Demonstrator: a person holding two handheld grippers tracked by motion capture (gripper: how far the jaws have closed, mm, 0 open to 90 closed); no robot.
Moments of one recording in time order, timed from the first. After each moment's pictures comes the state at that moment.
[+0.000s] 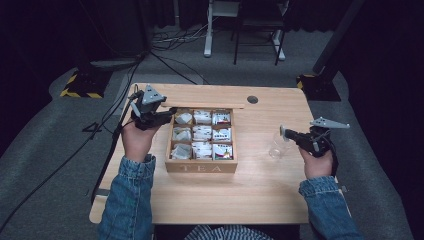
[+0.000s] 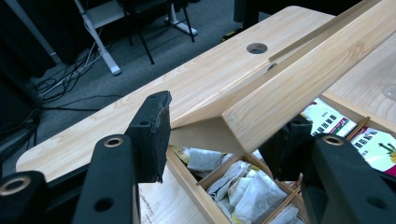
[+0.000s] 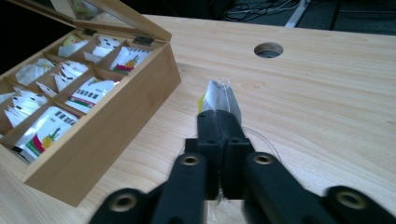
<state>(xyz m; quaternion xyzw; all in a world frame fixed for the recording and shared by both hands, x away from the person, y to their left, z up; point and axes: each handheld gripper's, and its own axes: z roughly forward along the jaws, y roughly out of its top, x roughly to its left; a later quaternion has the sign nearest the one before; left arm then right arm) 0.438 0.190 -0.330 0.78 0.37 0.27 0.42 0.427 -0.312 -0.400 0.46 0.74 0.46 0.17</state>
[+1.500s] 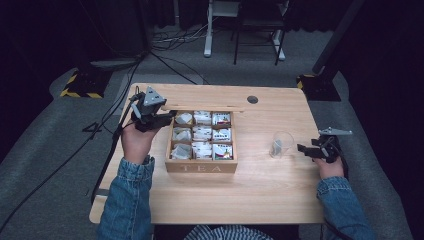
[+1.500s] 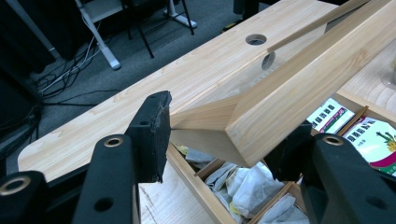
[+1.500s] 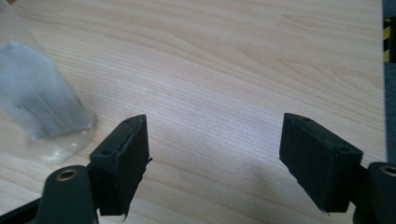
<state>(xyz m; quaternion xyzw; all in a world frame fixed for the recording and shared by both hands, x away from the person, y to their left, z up) 0.433 0.188 -0.331 0.80 0.37 0.27 0.40 0.460 -0.392 -0.481 0.51 0.76 0.35 0.19</state>
